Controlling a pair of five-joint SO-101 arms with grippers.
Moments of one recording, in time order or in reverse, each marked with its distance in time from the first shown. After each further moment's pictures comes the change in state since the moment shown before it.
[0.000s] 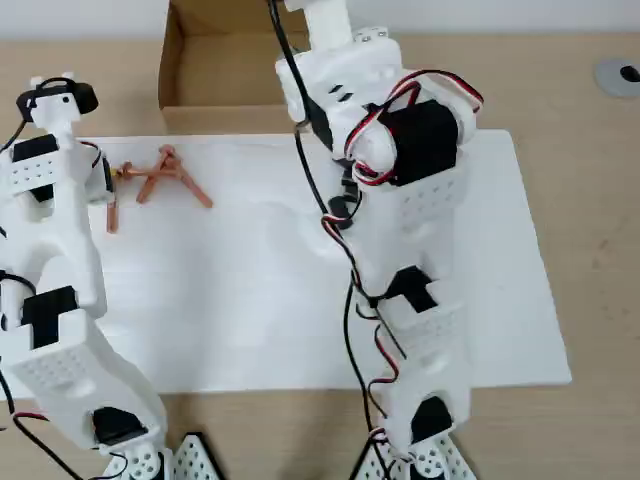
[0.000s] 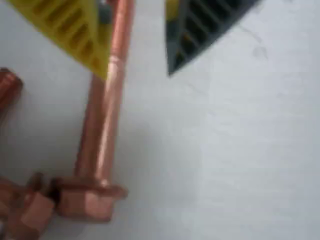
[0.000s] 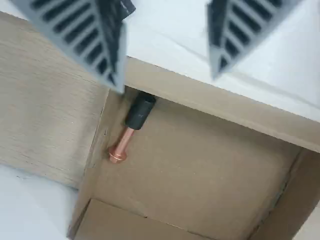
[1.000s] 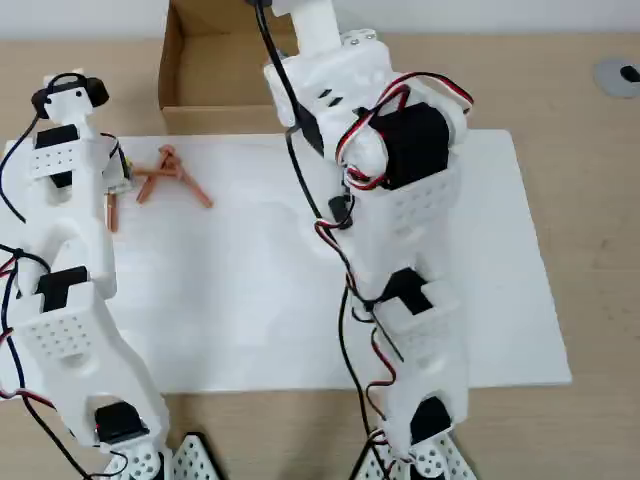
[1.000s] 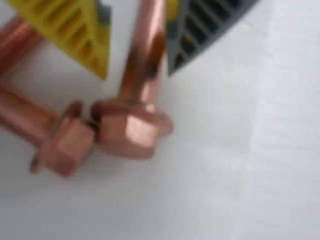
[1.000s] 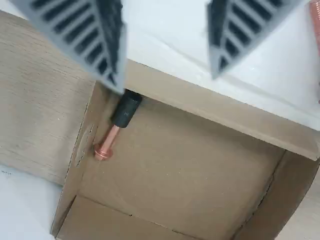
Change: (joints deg) left arm 3.0 10.4 -9.6 0.0 7.0; right arm -1.7 0.0 0.0 0.0 -0.1
